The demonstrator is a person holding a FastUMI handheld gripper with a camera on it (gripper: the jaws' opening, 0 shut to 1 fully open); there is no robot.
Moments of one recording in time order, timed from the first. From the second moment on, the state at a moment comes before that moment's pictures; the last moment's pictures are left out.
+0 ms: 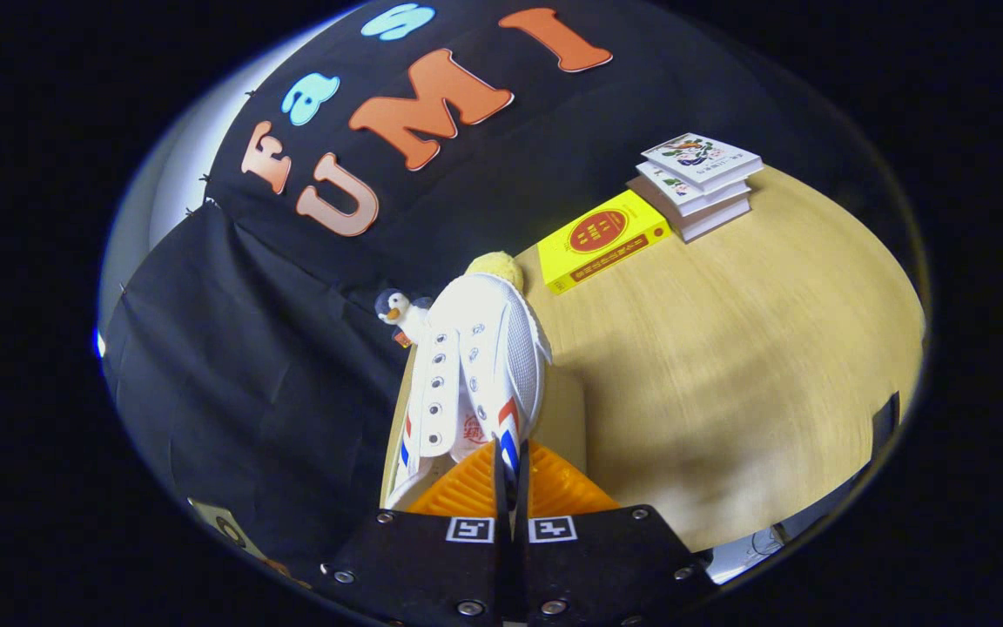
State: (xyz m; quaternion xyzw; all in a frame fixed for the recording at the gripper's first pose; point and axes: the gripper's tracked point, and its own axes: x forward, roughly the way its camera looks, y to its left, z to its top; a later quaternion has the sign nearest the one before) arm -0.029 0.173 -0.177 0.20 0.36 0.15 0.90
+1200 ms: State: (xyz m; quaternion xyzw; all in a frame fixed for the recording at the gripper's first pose) arm -0.010 0.268 -0.219 0.02 0.37 0.12 0.92
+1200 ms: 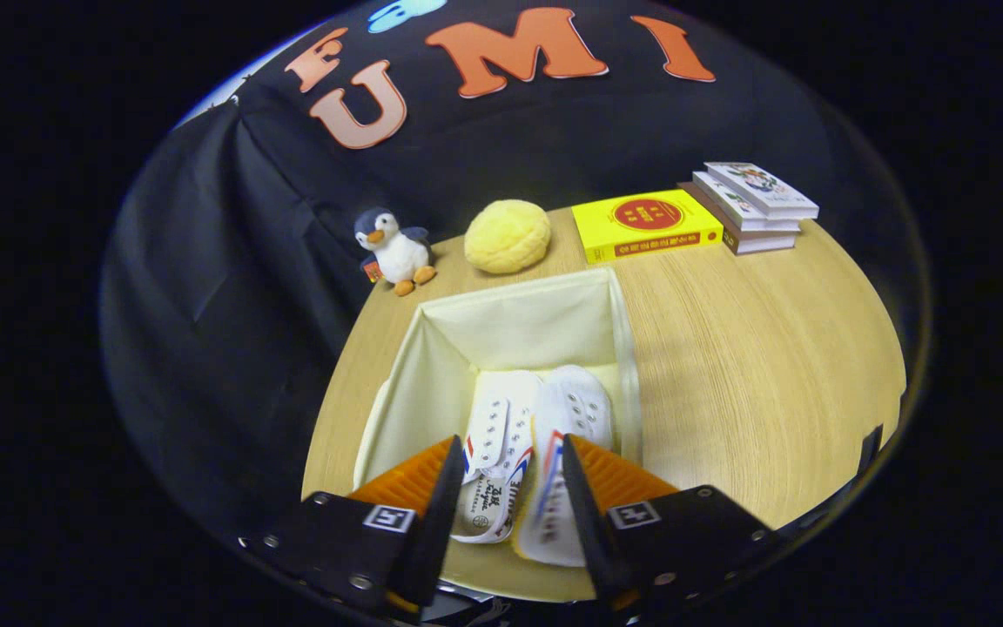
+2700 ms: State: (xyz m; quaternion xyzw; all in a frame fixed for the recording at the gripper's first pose) arm 0.006 -0.027 -0.012 0.00 0.16 0.02 0.99
